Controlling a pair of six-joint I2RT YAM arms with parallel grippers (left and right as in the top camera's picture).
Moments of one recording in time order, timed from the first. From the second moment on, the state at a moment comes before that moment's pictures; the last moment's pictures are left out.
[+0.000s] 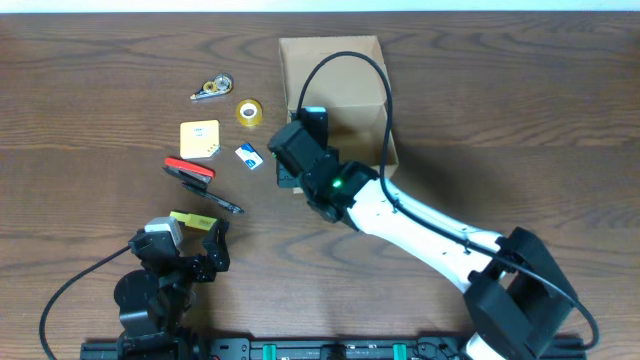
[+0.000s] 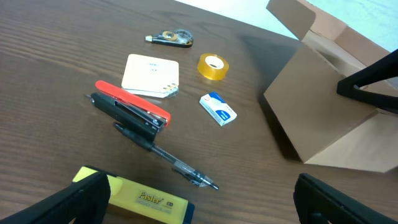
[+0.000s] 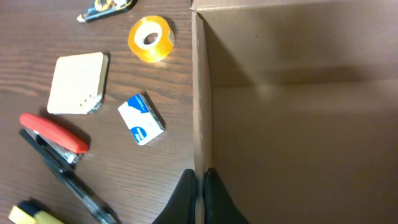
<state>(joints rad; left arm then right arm) 0.13 0.01 0.14 -0.51 0.28 -0.23 0.85 1.79 1.26 -0.35 0.29 0.76</state>
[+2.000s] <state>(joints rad) 0.13 0.01 0.14 -0.51 0.28 -0.23 0.31 1.86 1.41 -0.80 -0.10 -0.05</state>
